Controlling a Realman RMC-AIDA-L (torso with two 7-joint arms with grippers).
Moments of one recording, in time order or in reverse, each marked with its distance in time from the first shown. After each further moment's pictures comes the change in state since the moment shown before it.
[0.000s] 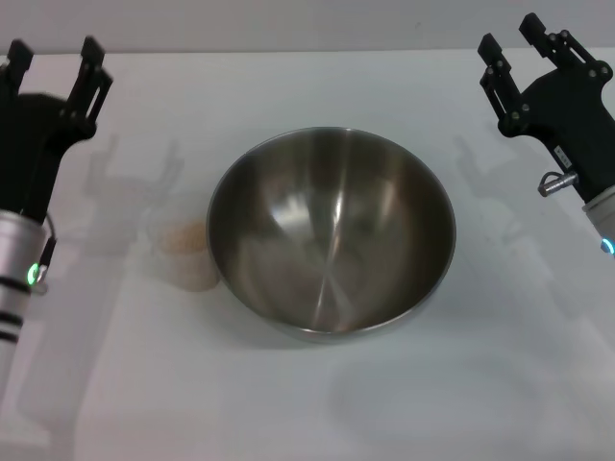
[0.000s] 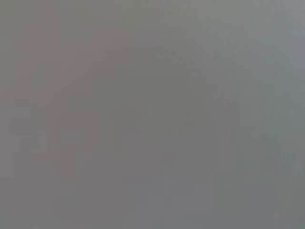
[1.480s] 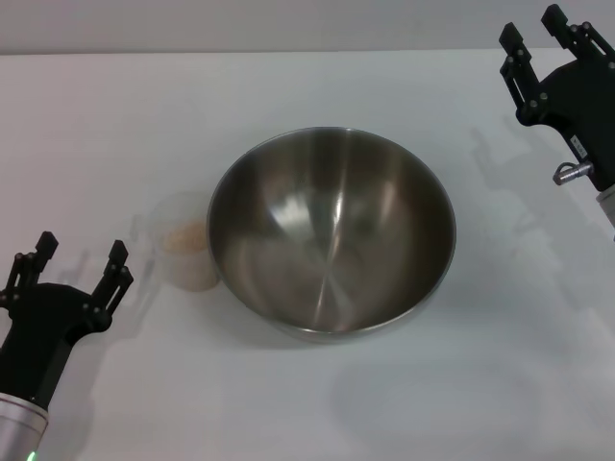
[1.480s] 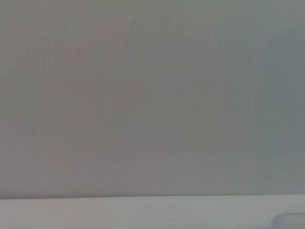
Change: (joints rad) left arm 0.312 -0.012 0.142 0.014 0.127 -0.039 0.119; right arm 0.011 0.000 0.052 0.024 0.002 0.006 -0.003
